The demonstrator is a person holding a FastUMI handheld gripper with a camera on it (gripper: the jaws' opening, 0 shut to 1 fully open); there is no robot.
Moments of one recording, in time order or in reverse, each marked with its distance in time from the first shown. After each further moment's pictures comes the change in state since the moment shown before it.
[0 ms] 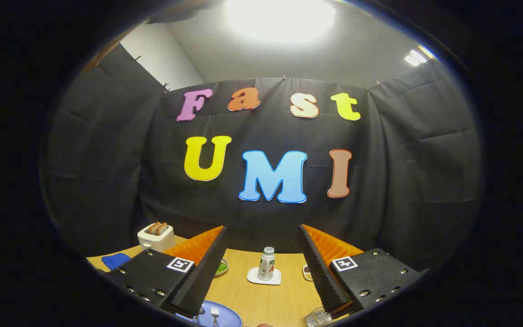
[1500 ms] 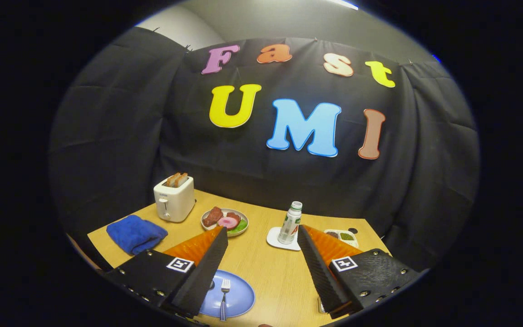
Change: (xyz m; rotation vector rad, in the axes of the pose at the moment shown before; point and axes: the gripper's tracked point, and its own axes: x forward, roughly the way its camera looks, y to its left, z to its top) arm 0.007 0.058 -0.113 -0.107 0.338 0.163
